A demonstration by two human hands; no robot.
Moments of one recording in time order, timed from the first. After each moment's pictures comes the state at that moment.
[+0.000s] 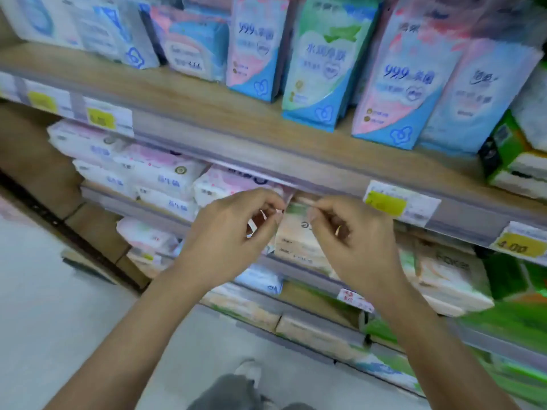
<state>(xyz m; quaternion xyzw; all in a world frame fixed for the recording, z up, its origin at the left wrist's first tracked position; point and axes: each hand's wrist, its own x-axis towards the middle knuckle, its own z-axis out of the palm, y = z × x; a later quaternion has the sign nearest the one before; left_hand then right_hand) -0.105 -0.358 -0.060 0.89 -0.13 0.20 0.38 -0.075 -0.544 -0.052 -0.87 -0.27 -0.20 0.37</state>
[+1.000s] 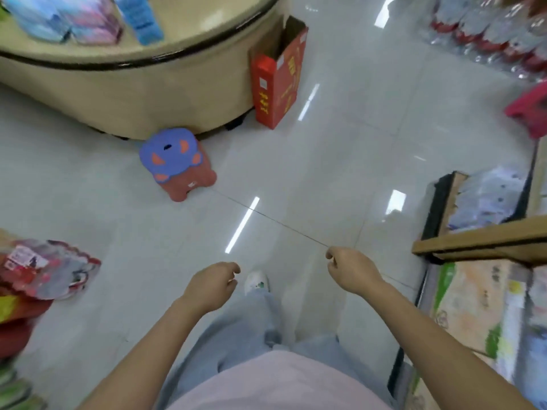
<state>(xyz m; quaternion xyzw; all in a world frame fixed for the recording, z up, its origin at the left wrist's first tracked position) -0.752 -0.279 -0.333 0.58 0.73 -0.06 0.36 -0.485 -0.153 -0.314 -0.55 -0.76 0.28 -0.19</state>
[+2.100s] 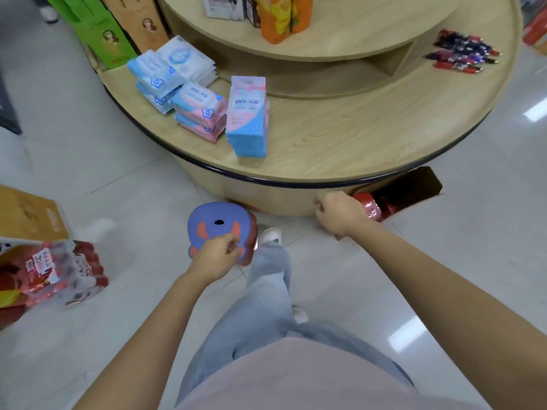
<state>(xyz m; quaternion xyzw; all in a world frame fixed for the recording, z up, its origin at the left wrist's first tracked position) -1.079 0.136 -0.325 0.21 0.88 0.17 0.39 -0.978 0.392 -0.285 -0.25 -0.93 0.20 -0.19</state>
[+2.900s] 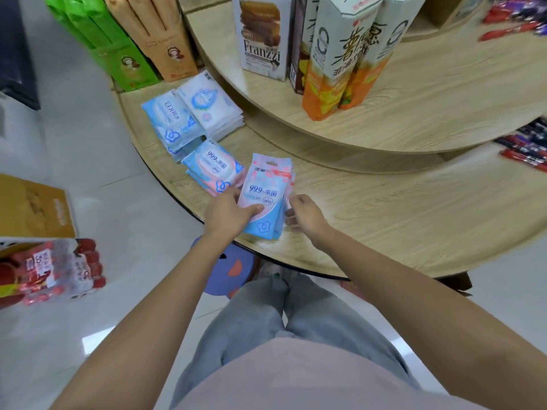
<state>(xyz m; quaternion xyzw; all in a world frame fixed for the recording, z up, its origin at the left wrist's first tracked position) -1.298 0.315 -0.296 0.03 0.92 0.28 0.27 -1.226 0.461 -0.320 -0.43 -0.65 0.61 -0.17</state>
